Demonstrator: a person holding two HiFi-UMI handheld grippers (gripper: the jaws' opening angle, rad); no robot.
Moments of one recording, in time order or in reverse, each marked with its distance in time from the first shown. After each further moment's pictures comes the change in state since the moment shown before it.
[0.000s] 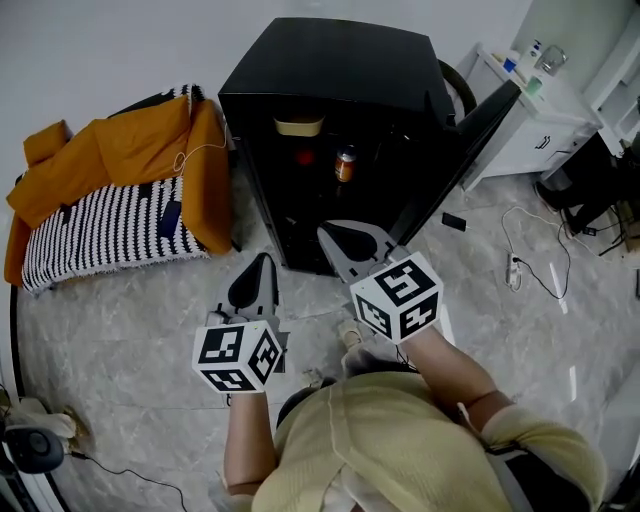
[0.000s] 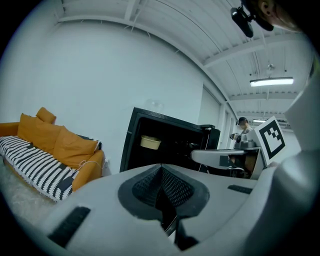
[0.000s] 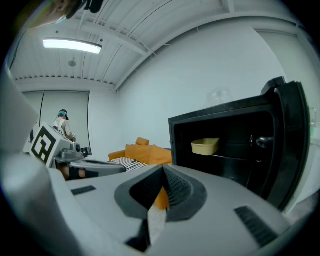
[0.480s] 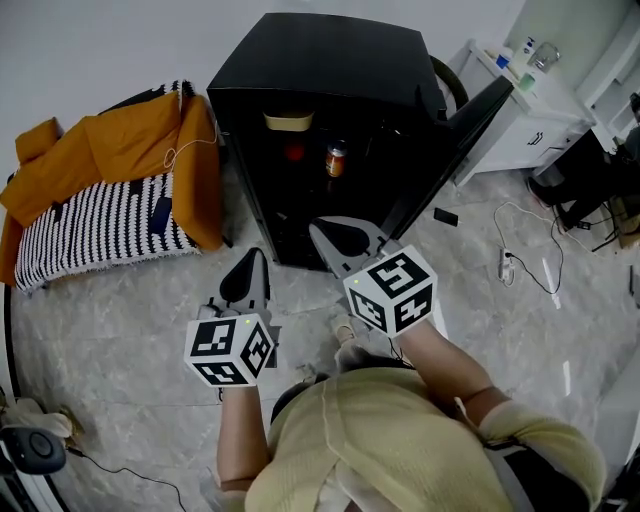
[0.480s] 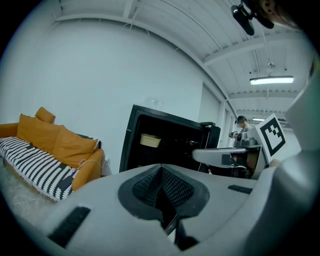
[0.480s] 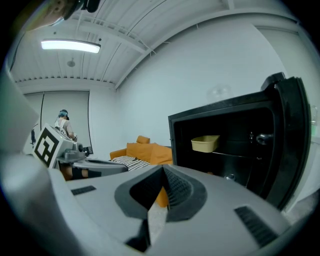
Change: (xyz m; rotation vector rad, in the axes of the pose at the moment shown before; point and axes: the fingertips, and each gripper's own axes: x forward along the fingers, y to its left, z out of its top) left arm 0.006 -0.001 -0.002 0.006 0.016 -0.003; right arm 0.000 -0.002 -0.003 0.006 0.027 0.016
